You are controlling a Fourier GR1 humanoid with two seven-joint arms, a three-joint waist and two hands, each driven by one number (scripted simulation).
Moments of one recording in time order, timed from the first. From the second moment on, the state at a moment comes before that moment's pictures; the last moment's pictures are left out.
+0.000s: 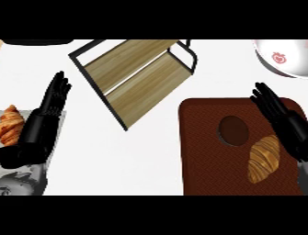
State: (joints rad) left arm -0.12 0.31 -0.18 -1.67 0.08 0.22 -0.05; right arm -0.13 -0.51 0.18 -1.47 -0.40 0.10 -0.11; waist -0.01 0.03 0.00
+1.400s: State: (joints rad) left arm -0.04 0.31 -0.06 -1.40 0.29 0.12 0.23; right arm 0.60 -0.61 0.11 -2.20 0.07 -0.68 0.47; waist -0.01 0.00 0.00
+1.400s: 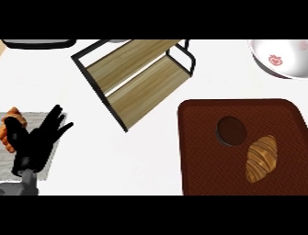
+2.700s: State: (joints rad) left arm -0.10 0.29 -0.08 -1.37 0.26 0.10 0.26; right arm -0.02 -0.60 0.27 -1.95 0.44 -0.41 1.26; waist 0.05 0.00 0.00
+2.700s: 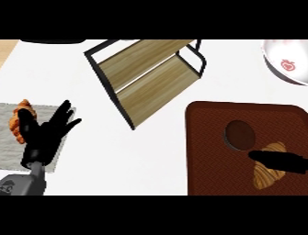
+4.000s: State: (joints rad) left arm -0.07 0.29 -0.03 -1.37 0.27 0.09 0.26; right arm -0.21 -0.16 0.19 -1.54 0.86 -0.24 1.24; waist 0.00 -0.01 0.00
